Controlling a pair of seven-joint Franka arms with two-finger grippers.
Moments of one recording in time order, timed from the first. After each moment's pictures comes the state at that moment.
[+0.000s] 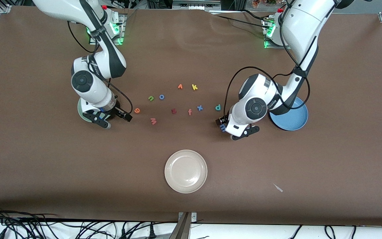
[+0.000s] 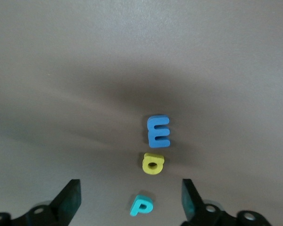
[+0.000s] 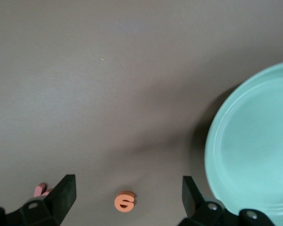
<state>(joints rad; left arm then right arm) -0.29 0.66 -0.24 -1.66 -0.08 2.14 -0.85 0.35 0.36 -0.01 -2.11 0.03 2.47 0.87</state>
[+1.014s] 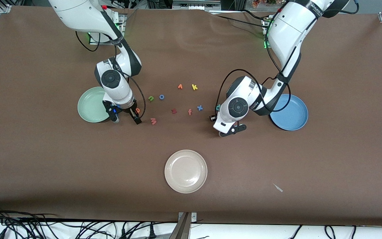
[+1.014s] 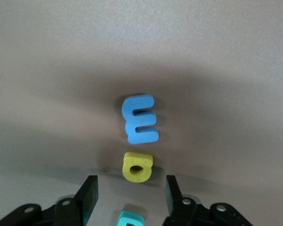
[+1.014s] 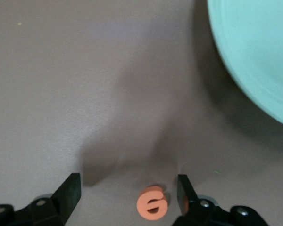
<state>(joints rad) -0.36 0.74 -0.24 -1.66 -0.04 2.22 -0.86 0.45 0.47 -0.01 -2.19 -0.07 2.72 1.52</state>
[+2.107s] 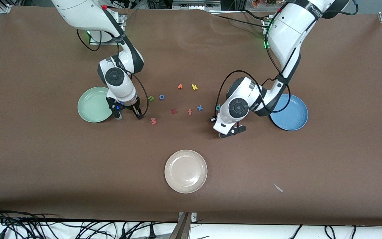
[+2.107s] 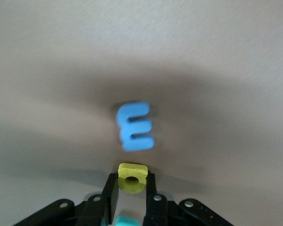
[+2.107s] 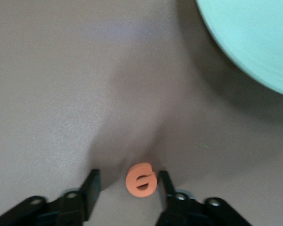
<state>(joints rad) -0.35 0.73 -0.23 -1.64 -0.04 2.15 -0.85 0.46 0.45 0.01 -2.21 -0.07 2.69 1.57</state>
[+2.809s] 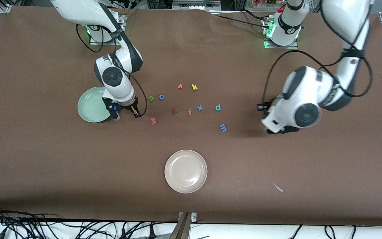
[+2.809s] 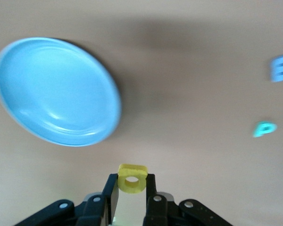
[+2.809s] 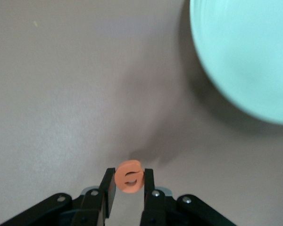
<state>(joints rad) -0.04 0.47 -0.21 -1.62 -0.02 1.58 -0.34 0.46 0.38 -0.02 -2.14 -0.07 2.50 1.45</state>
